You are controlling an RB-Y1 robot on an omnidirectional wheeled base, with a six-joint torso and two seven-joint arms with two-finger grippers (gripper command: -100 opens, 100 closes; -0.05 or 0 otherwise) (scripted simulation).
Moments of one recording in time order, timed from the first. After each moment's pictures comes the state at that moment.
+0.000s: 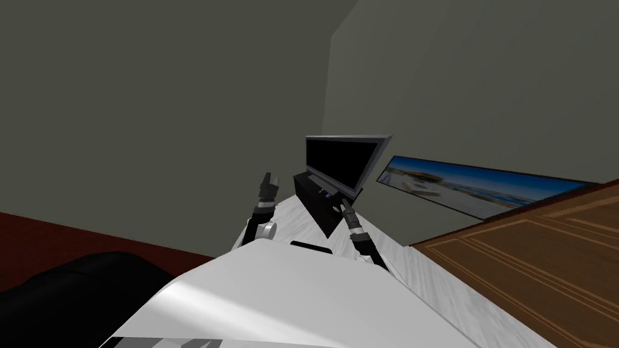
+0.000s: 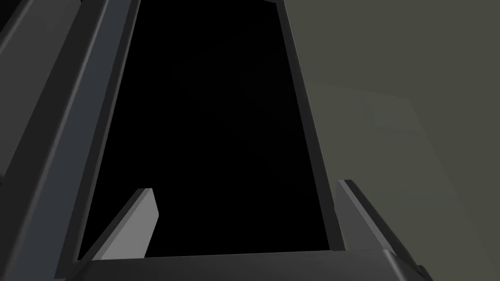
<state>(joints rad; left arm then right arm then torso) 0.47 -0.01 -0.04 -2.21 0.01 -0.49 -0.06 0.44 -0.38 0.26 -1.89 -0.10 -0.42 0.10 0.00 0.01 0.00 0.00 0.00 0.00</state>
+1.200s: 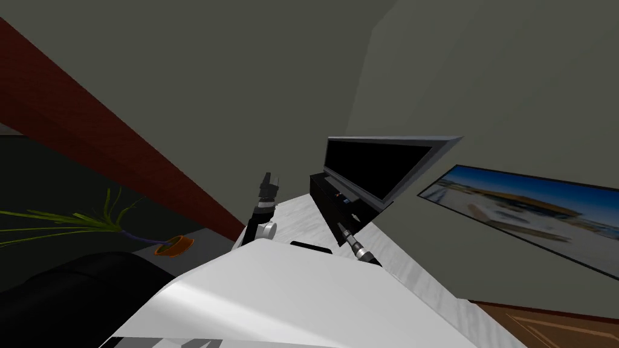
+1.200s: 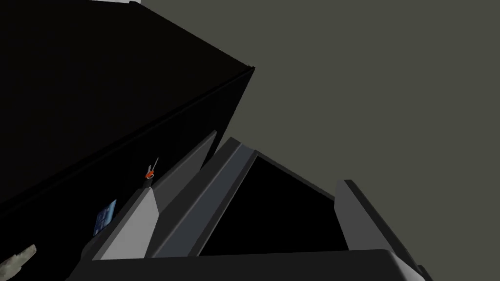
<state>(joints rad) 0.47 -0.01 -0.04 -2.21 0.01 -0.49 -0.06 0.39 -0.66 0.47 -1.53 -0.07 -0.41 0.19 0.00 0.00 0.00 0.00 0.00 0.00</state>
